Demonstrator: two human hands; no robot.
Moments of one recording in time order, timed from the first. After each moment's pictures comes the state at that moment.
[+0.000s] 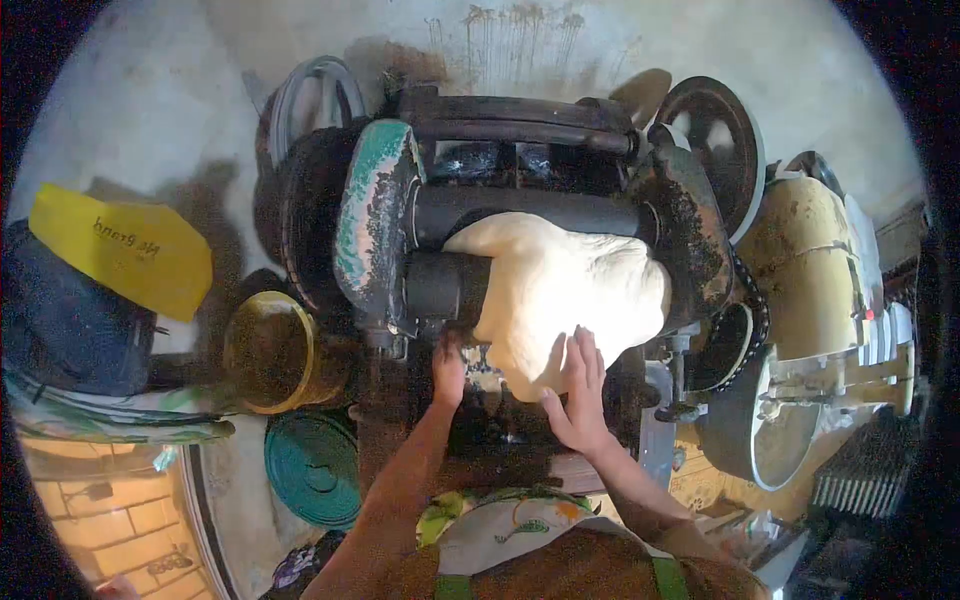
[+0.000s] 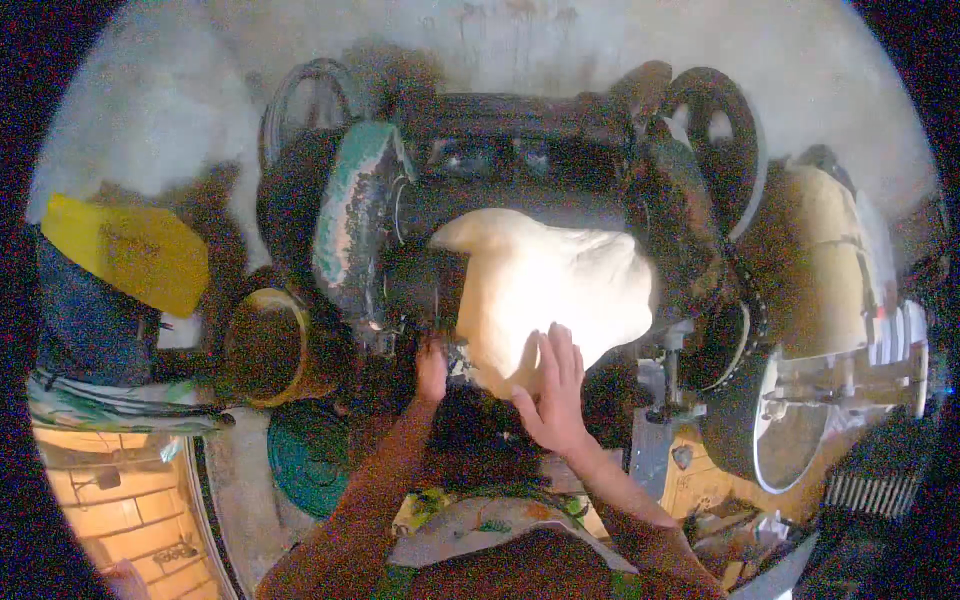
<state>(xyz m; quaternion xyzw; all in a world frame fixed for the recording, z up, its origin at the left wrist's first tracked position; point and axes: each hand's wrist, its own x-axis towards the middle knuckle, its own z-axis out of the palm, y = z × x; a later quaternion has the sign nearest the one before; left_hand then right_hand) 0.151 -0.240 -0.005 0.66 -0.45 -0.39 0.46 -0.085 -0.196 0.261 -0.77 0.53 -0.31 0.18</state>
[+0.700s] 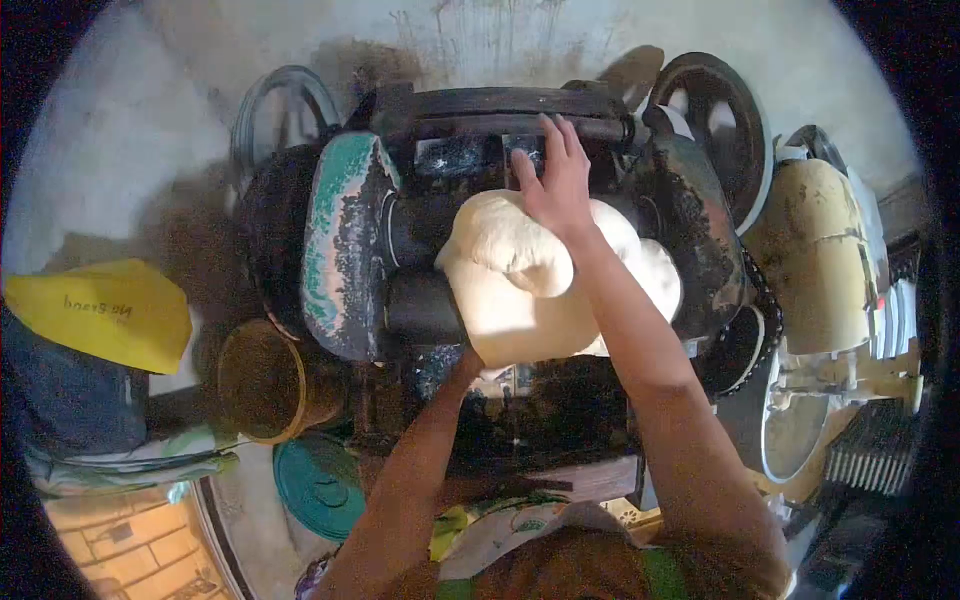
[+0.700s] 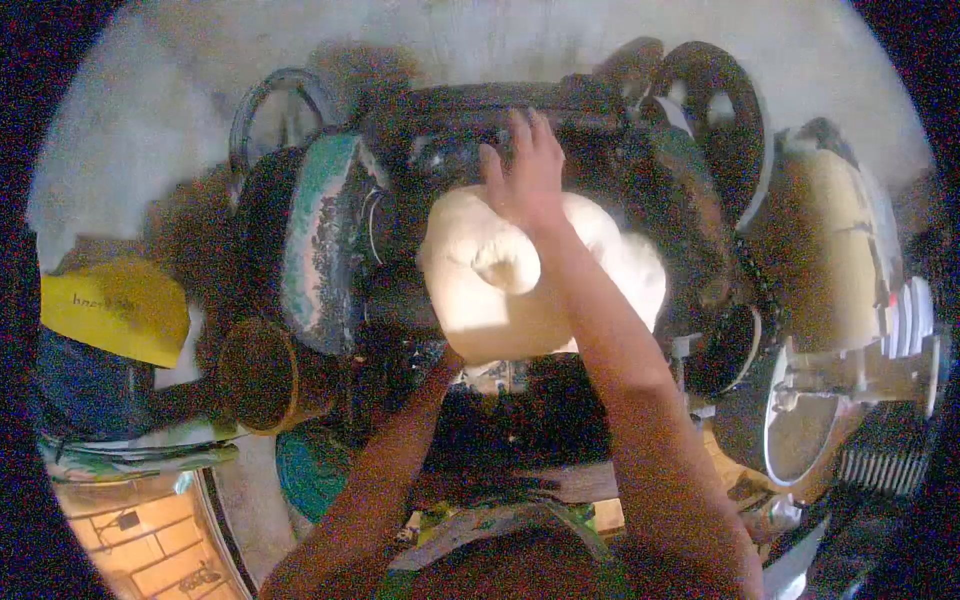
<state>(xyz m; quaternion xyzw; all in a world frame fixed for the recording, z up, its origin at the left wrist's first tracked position) 0.117 -0.325 -0.281 0.36 -0.48 -0.68 0.42 -0.051 -0.511 0.295 -0.71 0.52 -0.47 -0.07</state>
